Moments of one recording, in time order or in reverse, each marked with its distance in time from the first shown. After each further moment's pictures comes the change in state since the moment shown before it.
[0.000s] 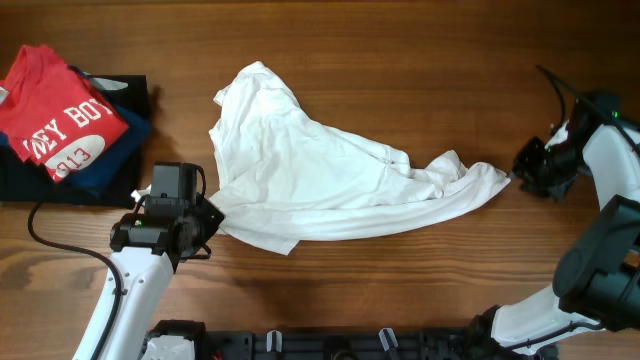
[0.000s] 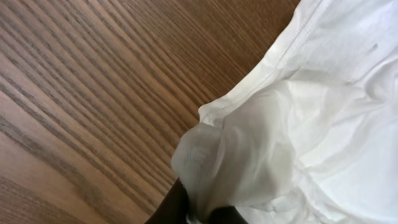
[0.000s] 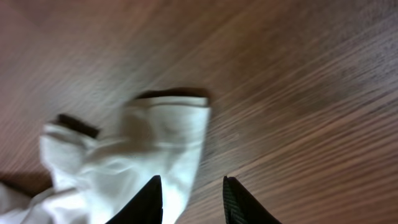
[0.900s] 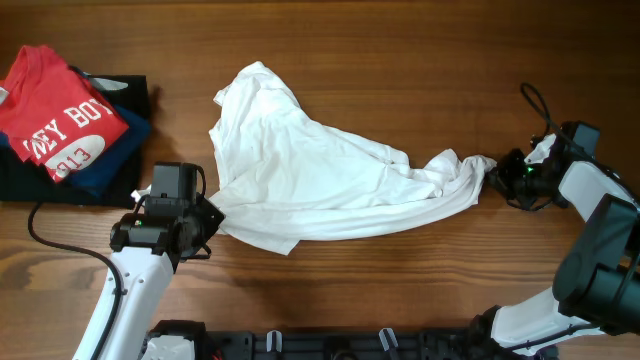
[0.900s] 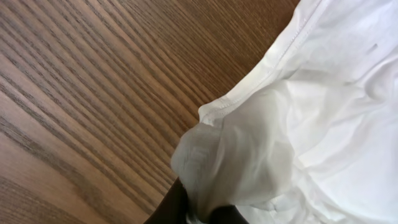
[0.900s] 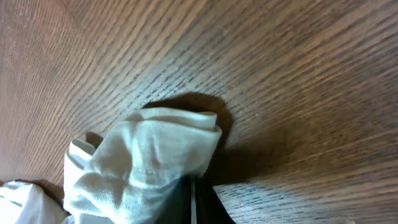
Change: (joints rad) left arm 0.000 0.000 0.000 0.000 0.000 0.000; right arm -0.006 -0.022 -0.302 0.482 -0.268 0.056
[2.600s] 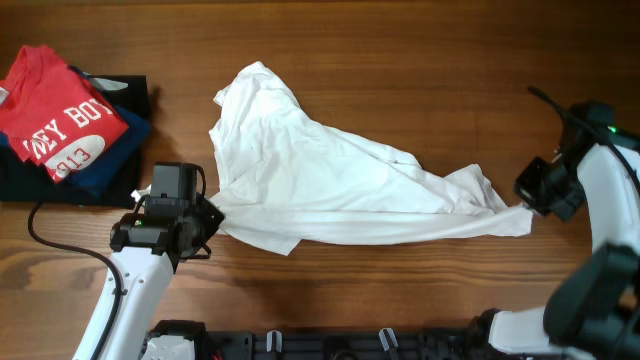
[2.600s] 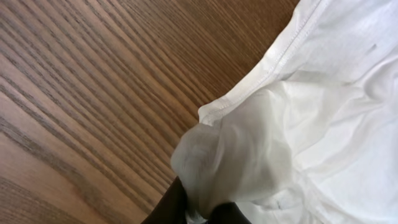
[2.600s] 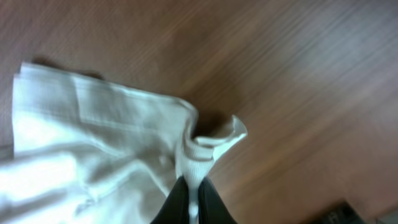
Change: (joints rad) left arm 0.000 0.000 0.000 0.002 0.000 0.000; right arm 0.062 -0.143 0.235 -0.599 0.495 0.029
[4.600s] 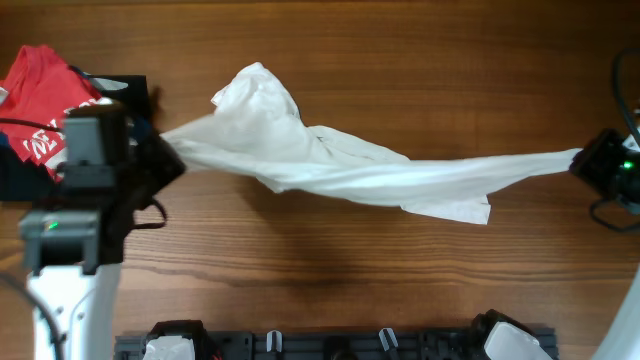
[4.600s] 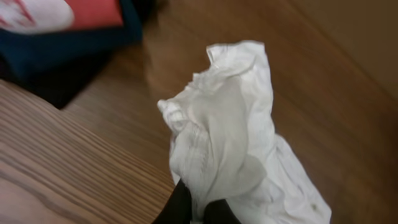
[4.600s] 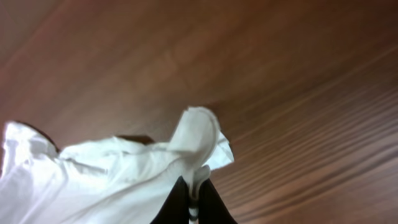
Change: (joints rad) left arm 0.085 -0.013 0.608 -0.272 0.005 0.275; right arm -0.137 -0.381 0.414 -0.267 -0.294 -0.210
